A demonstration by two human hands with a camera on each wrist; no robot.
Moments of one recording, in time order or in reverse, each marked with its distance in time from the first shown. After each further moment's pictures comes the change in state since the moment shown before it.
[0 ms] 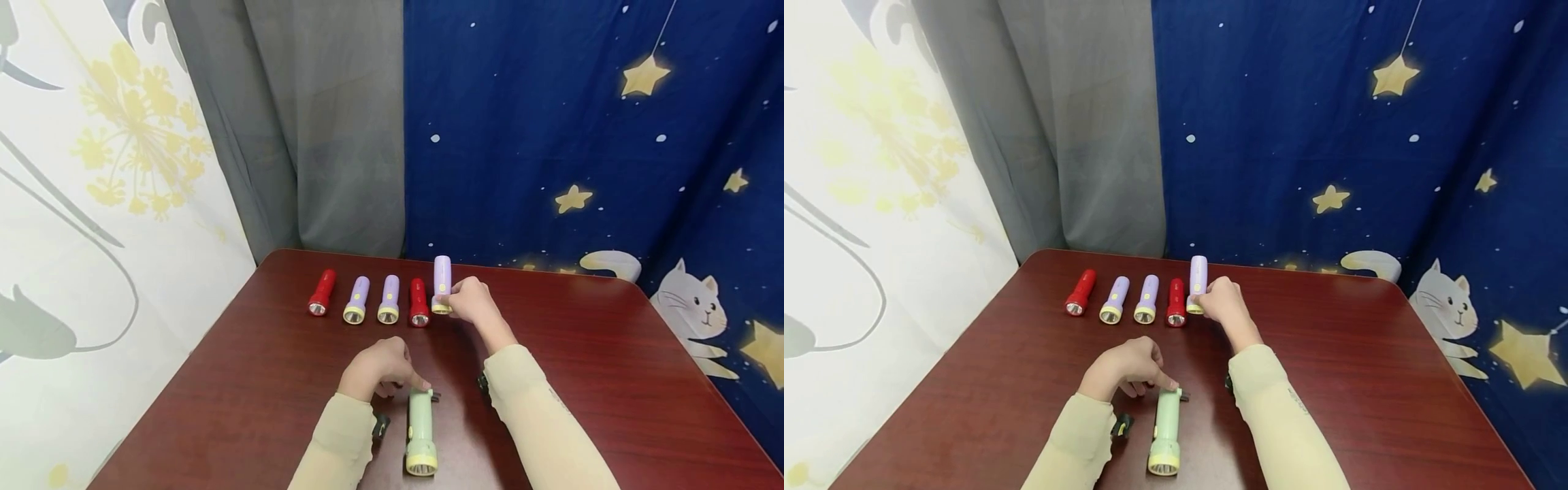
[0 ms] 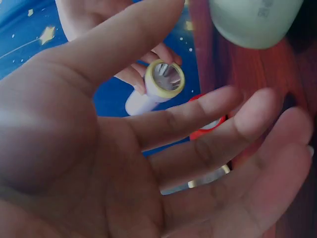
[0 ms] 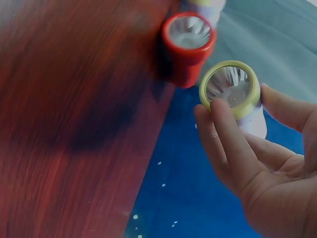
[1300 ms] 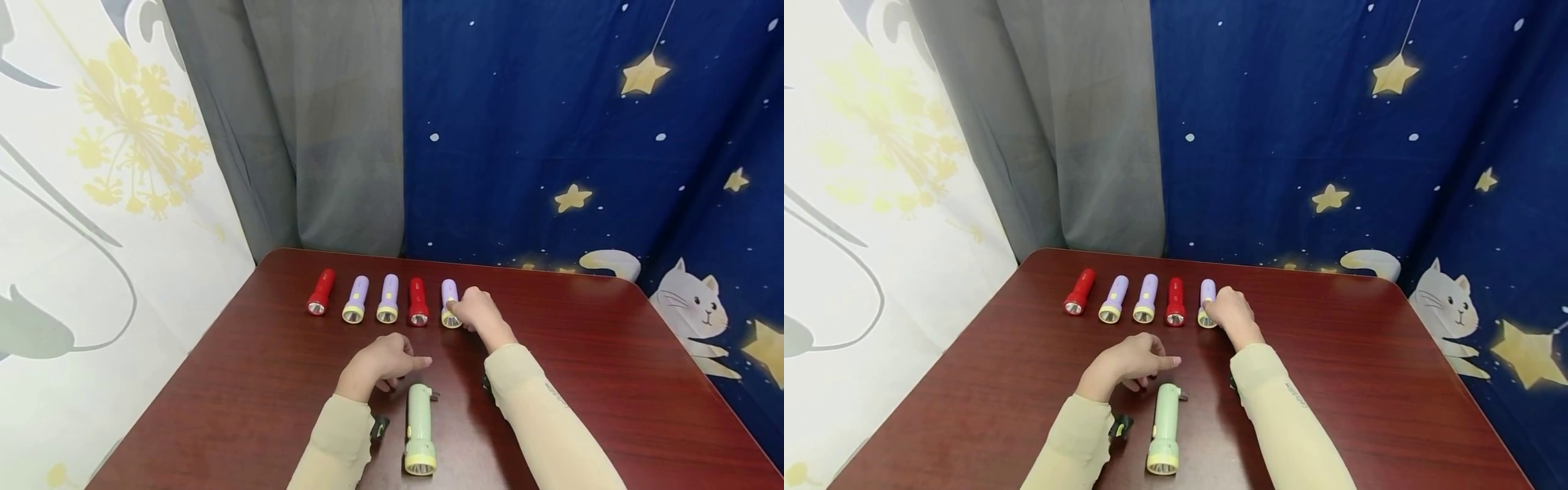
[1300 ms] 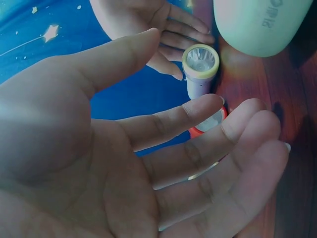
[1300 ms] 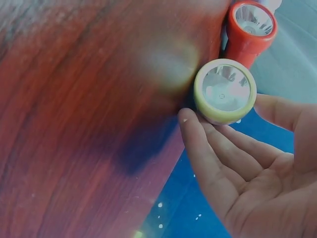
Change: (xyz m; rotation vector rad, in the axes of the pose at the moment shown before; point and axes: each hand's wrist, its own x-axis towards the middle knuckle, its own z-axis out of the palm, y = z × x) left_hand 0.003 0.000 -0.001 -0.001 0.032 0.046; right_hand 0.013 0.027 0.005 -0.250 -0.034 0.109
